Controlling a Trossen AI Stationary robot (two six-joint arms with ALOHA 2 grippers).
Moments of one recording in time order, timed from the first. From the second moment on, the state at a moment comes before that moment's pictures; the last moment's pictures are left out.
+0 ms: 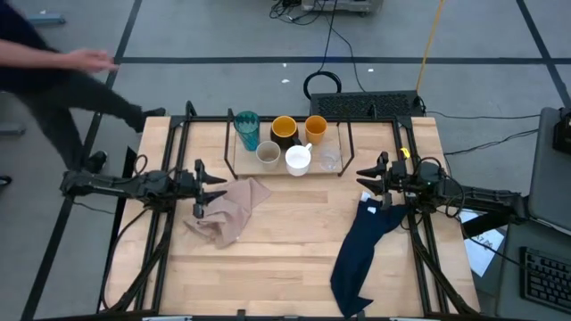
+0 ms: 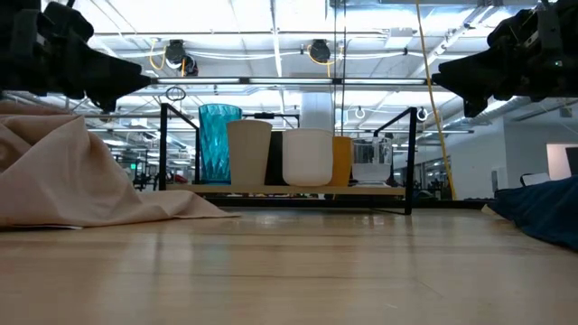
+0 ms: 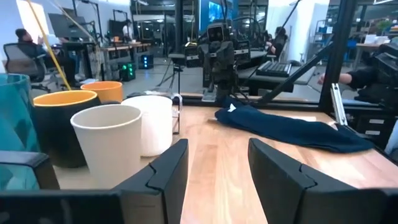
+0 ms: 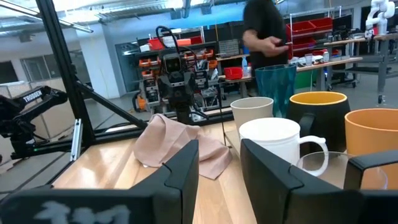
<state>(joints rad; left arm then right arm) -0.10 0.17 0.01 0.19 -0.17 -0.01 -0.22 0.16 0.02 0.24 -0.13 0.17</state>
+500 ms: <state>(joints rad) -0.02 0.17 0.01 0.15 -0.14 -0.04 -0.22 0.16 0.02 0.23 -0.13 0.17</state>
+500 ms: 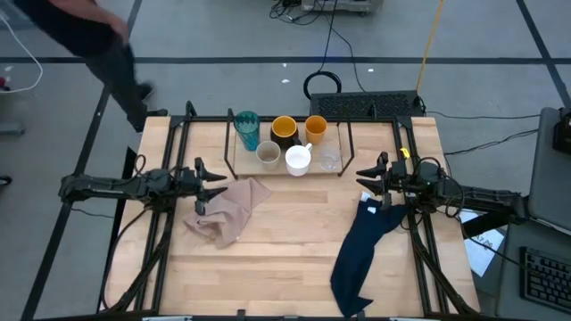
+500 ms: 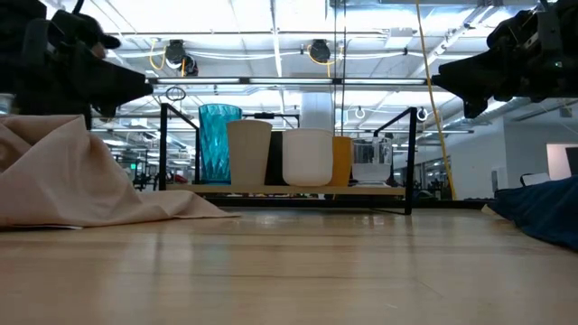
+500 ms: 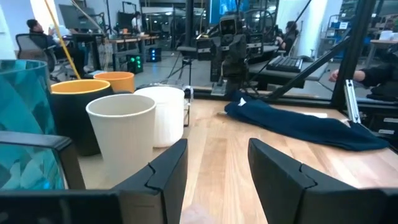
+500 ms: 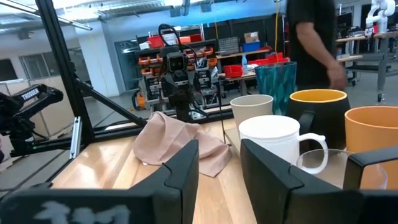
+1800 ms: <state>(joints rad) -0.02 0.17 0.01 0.17 -0.16 -0.11 0.01 0.20 0.02 0.29 -0.10 0.18</state>
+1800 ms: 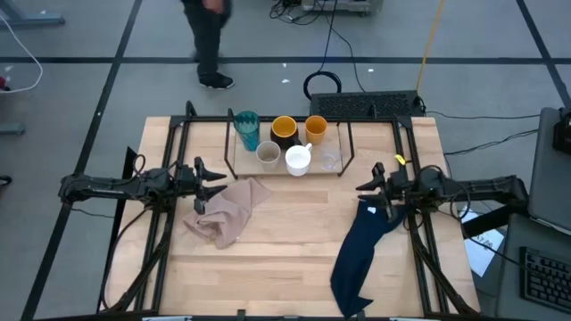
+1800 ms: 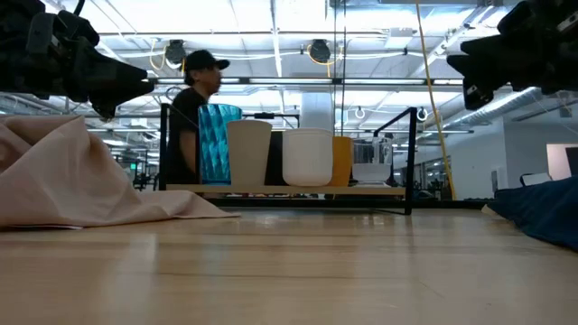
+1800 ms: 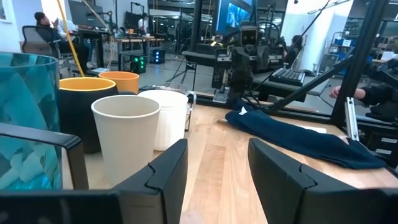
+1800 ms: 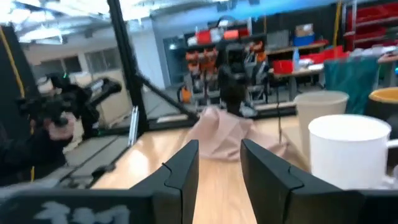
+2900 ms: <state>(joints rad) -0.02 0.17 0.01 0.17 -0.14 -0.13 0.05 0.02 0.02 0.01 0.08 0.07</state>
